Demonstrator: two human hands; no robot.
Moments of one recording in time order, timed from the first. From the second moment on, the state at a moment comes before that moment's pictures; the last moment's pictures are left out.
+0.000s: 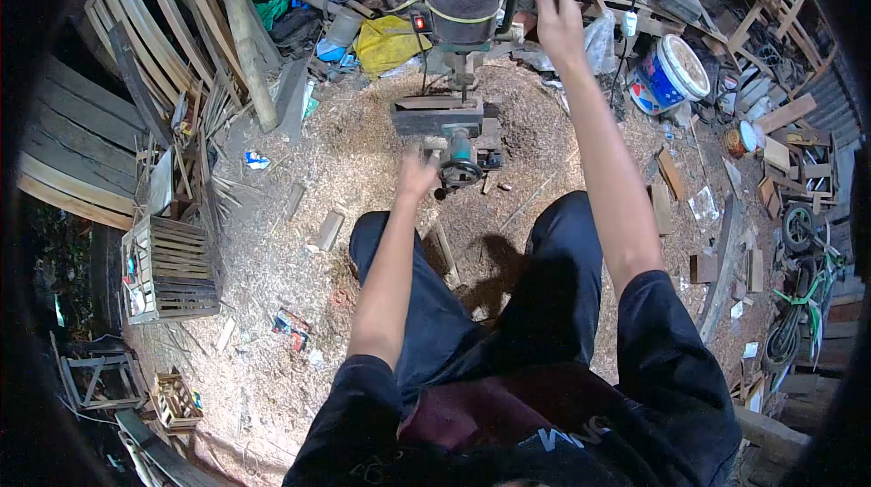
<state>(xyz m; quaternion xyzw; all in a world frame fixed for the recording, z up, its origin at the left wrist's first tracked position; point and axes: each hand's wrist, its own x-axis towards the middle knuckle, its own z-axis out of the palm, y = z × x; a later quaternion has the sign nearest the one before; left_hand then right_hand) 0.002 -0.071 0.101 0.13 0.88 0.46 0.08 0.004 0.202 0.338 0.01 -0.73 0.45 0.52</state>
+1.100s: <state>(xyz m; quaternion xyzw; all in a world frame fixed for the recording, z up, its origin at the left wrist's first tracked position) 0.011 -0.037 -0.042 0.16 0.83 0.38 0.37 0.088 0.149 0.078 -0.09 -0.92 0.39 0.03</state>
